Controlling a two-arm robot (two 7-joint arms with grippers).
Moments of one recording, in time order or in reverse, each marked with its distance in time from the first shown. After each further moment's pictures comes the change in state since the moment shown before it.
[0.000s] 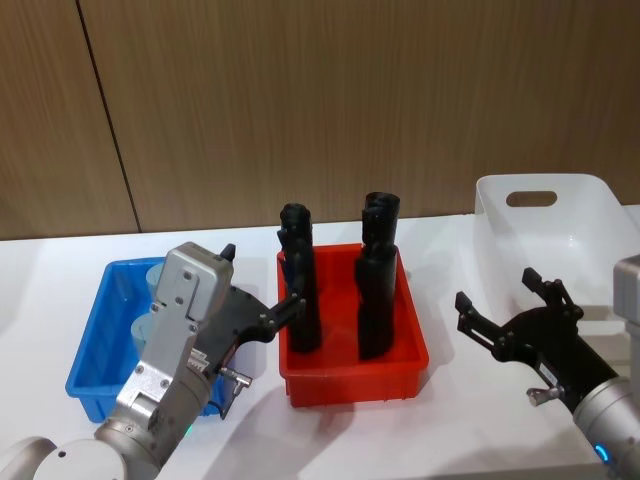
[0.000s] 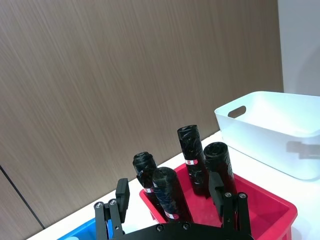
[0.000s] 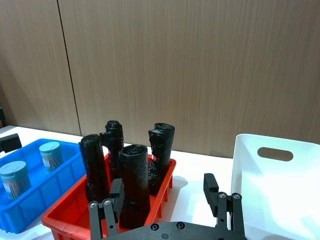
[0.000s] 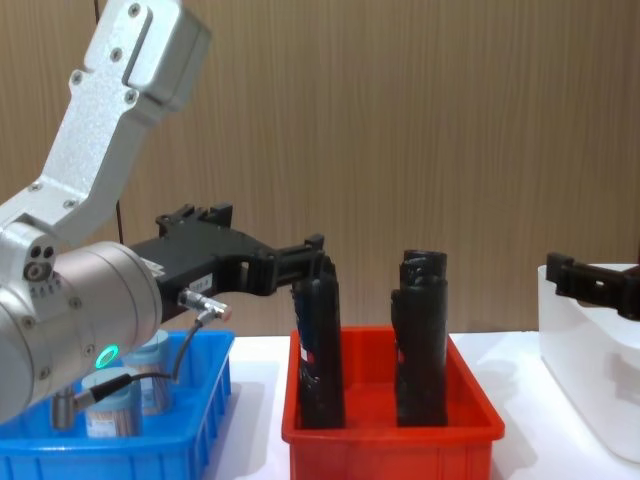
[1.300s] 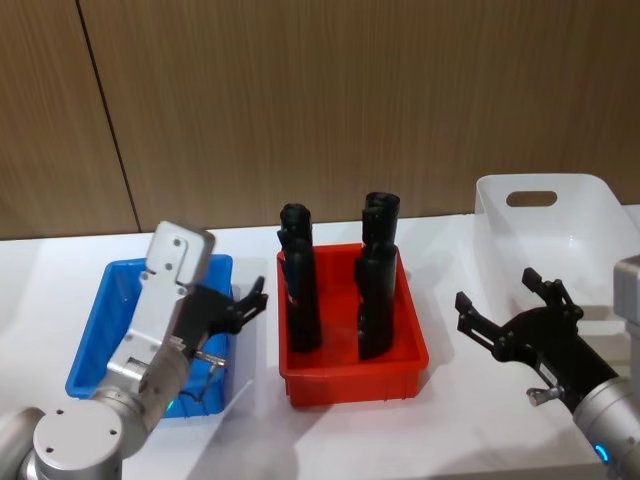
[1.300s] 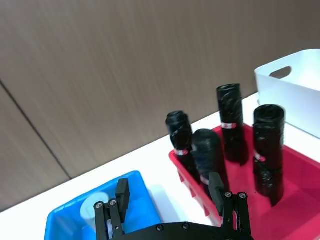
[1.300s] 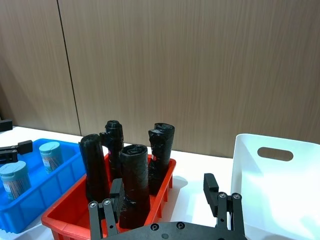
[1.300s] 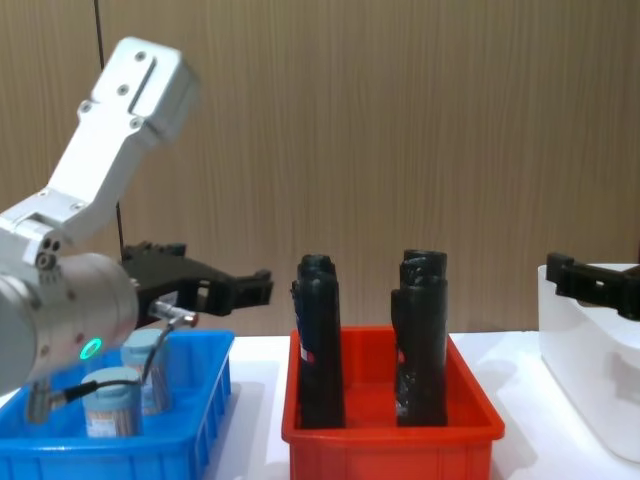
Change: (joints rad) left arm -0.066 -0.040 -0.046 0.086 0.000 0.182 0.035; right arm 0.000 0.000 0.000 0.000 0.000 0.000 0.000
